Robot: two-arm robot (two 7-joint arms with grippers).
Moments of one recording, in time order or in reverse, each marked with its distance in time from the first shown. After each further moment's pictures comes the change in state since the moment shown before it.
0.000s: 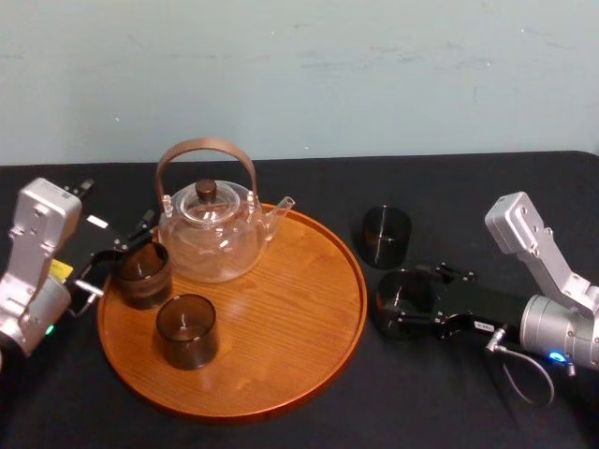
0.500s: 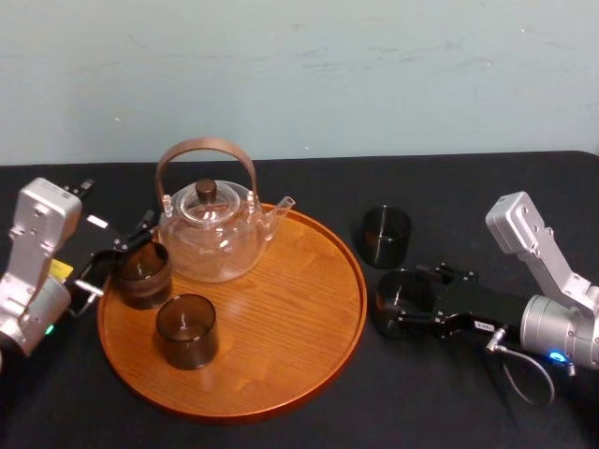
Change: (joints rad) left arm 0.000 0.000 0.000 0.000 0.000 0.000 0.000; right arm -0.001 0.000 0.002 -0.001 0.003 0.000 0.000
